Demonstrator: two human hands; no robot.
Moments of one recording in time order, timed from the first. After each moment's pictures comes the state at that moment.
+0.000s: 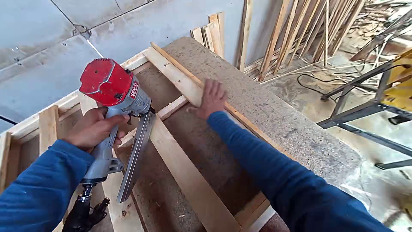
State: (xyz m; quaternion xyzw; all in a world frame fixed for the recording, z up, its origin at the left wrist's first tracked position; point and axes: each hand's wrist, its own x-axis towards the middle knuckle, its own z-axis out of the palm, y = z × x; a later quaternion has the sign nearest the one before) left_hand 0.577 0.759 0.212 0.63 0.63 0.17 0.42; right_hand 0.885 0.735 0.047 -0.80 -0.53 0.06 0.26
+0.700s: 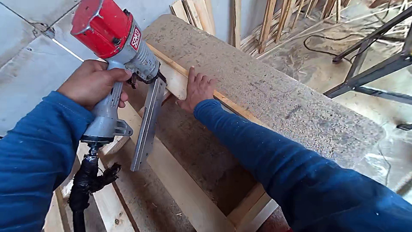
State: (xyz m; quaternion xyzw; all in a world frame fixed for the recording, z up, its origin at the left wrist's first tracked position) left_hand 0.722 0.804 0.227 0.72 0.58 0.12 0.36; right_hand 0.905 0.750 0.031 -0.84 -0.51 0.07 0.15
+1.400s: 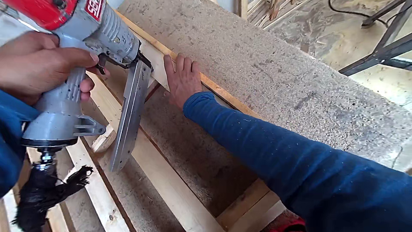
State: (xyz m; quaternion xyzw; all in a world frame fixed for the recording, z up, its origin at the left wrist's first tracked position) left_hand 0.737 0.839 0.227 0.73 0.58 0.03 0.37; right_hand 0.904 0.753 0.025 -0.79 -0.59 0.06 0.16
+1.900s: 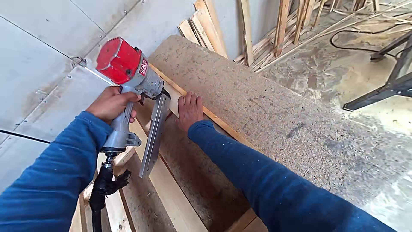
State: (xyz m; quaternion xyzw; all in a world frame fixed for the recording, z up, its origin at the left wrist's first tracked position) left_hand 0.772 0.805 0.227 0.69 0.63 0.11 0.35; right_hand 0.905 0.750 0.022 -0.77 -0.60 0.06 0.20
